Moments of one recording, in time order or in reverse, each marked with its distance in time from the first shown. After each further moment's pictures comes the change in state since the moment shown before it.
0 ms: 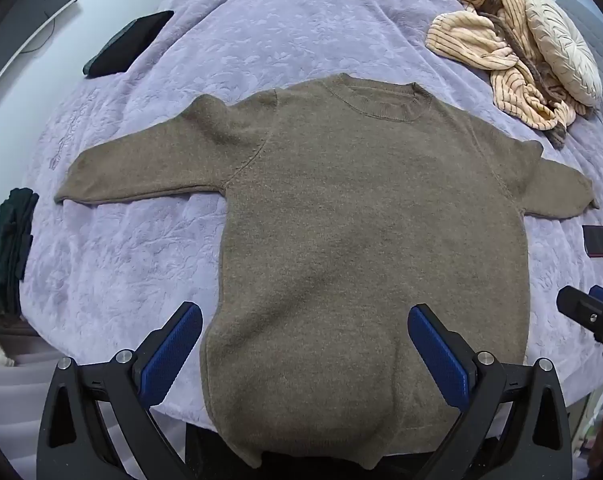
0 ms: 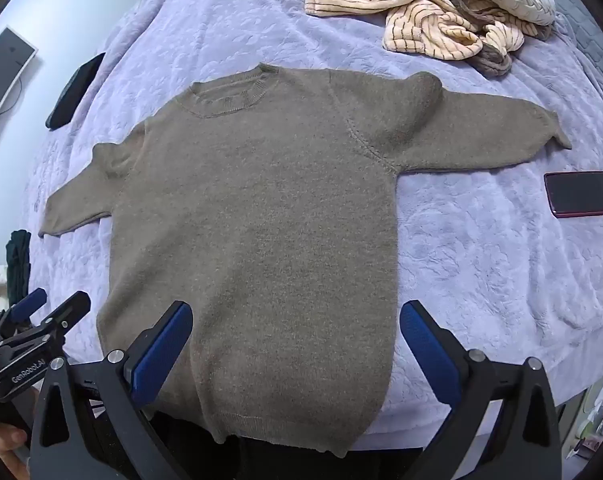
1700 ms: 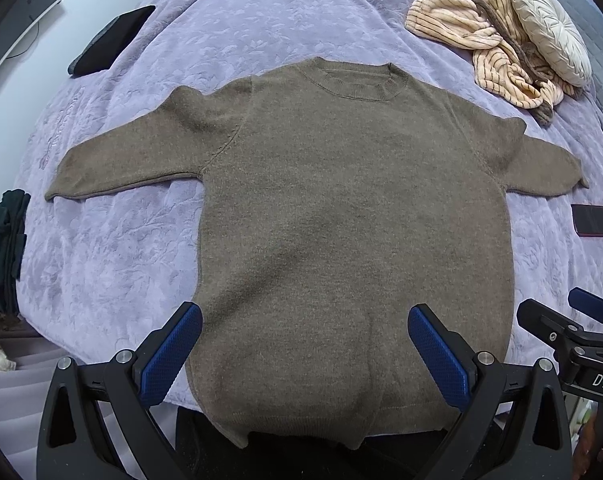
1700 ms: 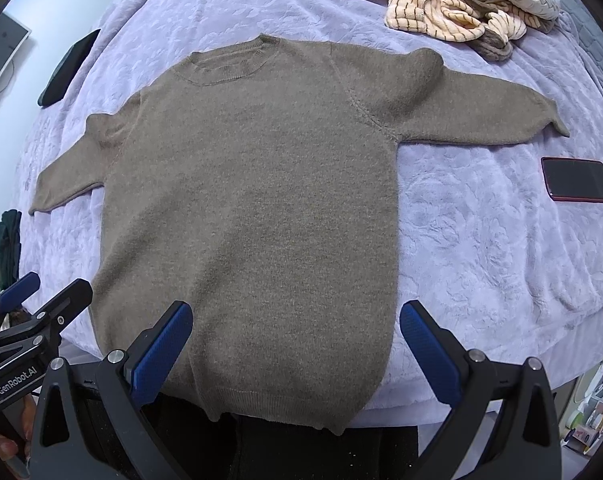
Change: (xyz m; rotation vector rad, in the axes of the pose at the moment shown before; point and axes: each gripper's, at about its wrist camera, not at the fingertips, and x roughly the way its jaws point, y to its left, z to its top) left arm -0.007 -0.024 -0.007 0.034 0.082 -0.030; right arm 0.008 0.010 -0.019 -0.028 0.071 -0.057
